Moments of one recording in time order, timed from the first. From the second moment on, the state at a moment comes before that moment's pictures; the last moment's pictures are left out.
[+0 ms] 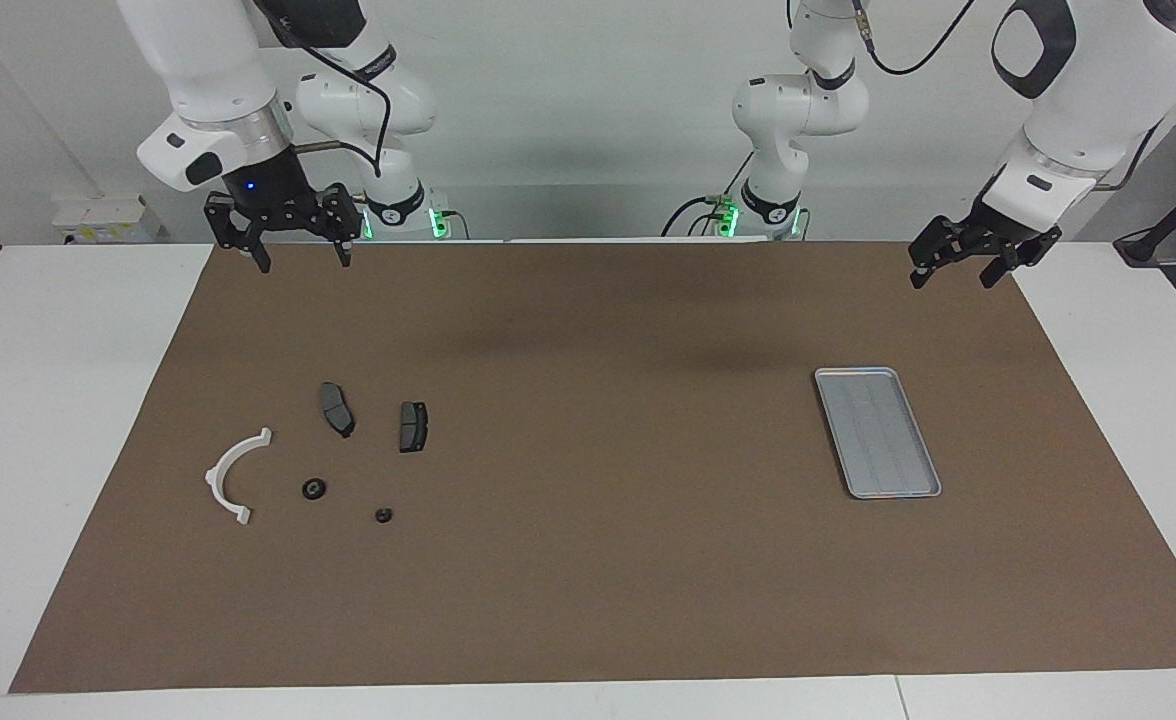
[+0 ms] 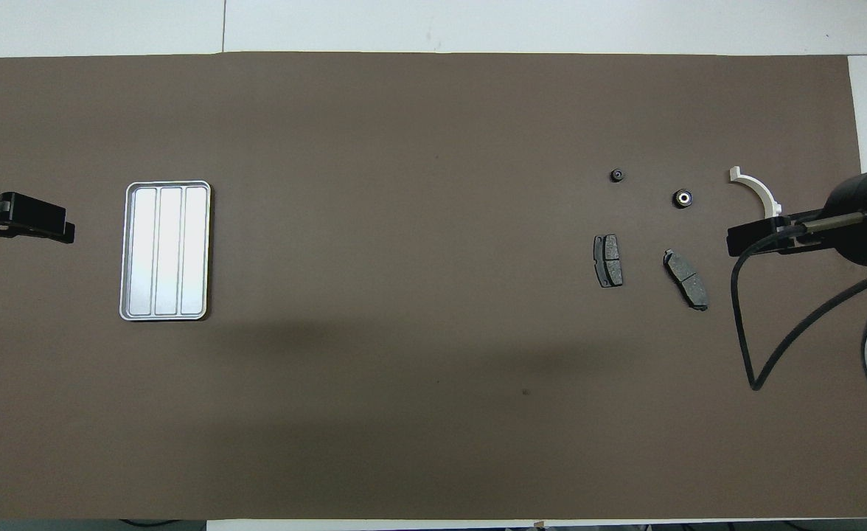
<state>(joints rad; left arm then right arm) -0.07 0.01 0.06 -1.59 -0.03 1.56 0.04 -0.07 -0.09 0.15 -1.69 0.01 1.62 0.00</state>
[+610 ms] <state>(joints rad) -0.07 0.01 0.06 -1.59 -0.03 1.56 0.04 -0.07 -0.10 0.14 -1.69 0.03 1.67 0.00</state>
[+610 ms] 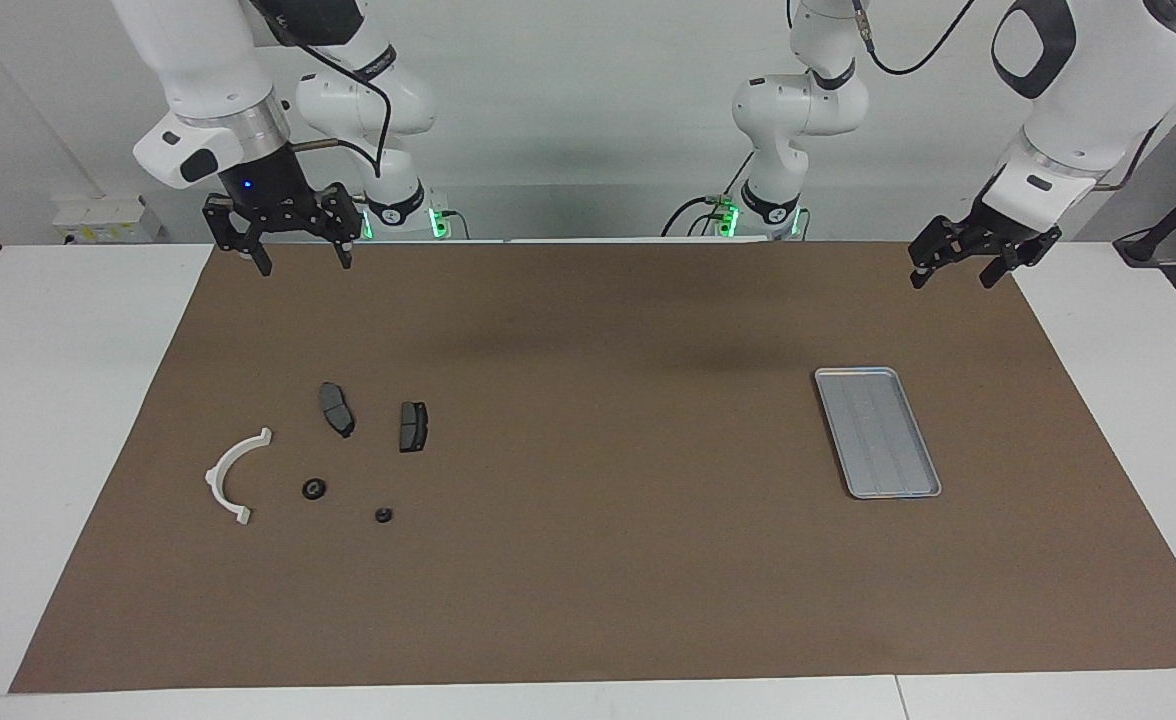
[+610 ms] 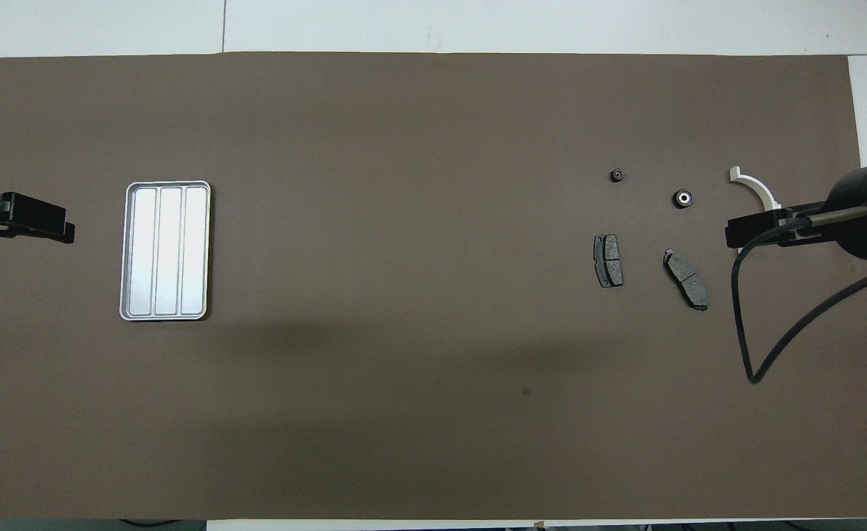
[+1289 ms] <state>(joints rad) -0.07 0.01 0.06 -1.59 -0.03 1.56 0.04 -0.07 -0.10 0.14 -1.69 0.03 1.70 0.00</state>
